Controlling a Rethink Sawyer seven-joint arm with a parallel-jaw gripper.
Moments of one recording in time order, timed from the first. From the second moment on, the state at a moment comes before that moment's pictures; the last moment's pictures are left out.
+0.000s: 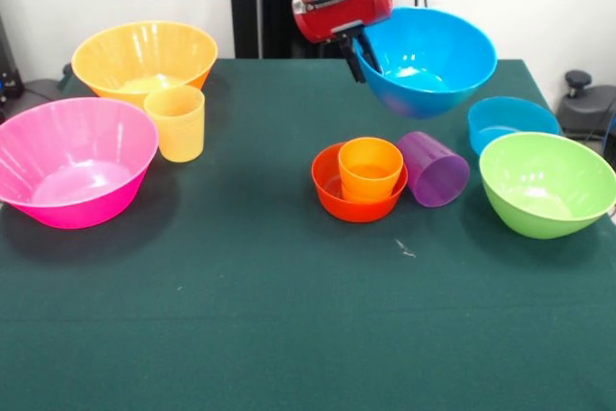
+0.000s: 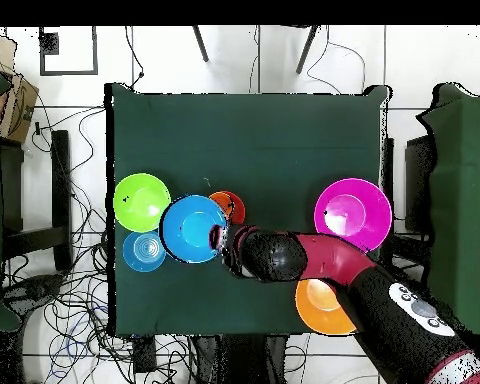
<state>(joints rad) -0.88 -0.67 0.71 2.08 -0.28 0.40 1.83</state>
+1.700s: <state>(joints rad) -0.89 -0.62 0.72 1.87 -0.25 0.62 1.83</state>
